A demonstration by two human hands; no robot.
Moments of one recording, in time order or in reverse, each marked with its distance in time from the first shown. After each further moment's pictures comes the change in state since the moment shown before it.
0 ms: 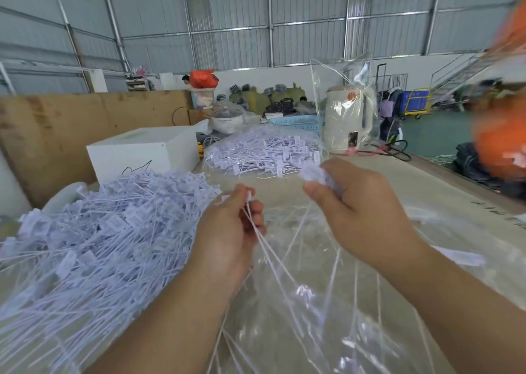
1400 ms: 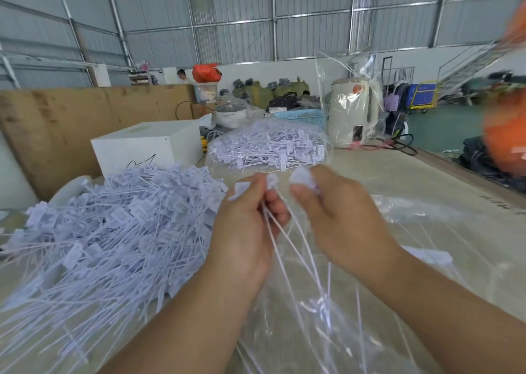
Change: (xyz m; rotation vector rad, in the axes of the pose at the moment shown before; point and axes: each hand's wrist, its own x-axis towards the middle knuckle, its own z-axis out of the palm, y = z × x) left_hand -0.004 -0.009 0.012 -0.202 -0.016 0.037; right_hand -0.005 -0.011 0.020 0.063 -0.045 0.052
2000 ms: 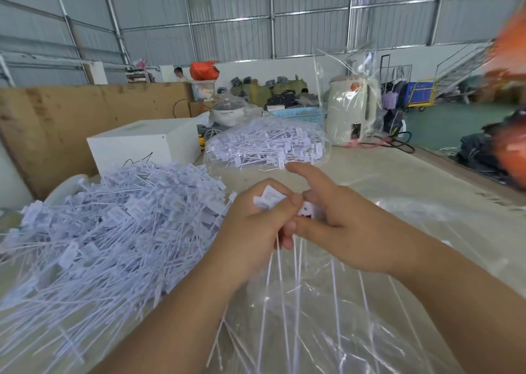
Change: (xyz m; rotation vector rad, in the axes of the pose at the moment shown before) left_hand -0.004 0.001 -0.013 0.746 -0.428 0.253; right_hand -0.003 0.011 -0.016 0.259 -0.506 -0.022
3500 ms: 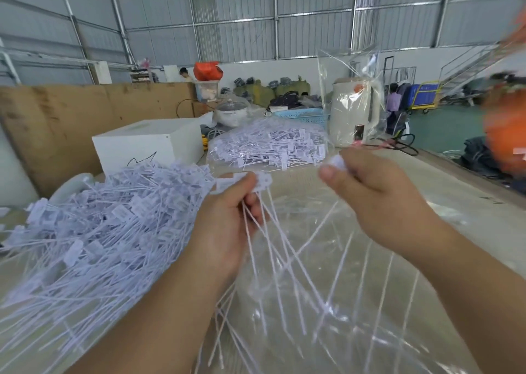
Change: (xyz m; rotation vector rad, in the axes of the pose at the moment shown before) left_hand 0.012 -0.003 -0.020 -0.604 0.288 -0.270; right_hand 0.001 -0.003 -0.020 0.048 0.463 0.063
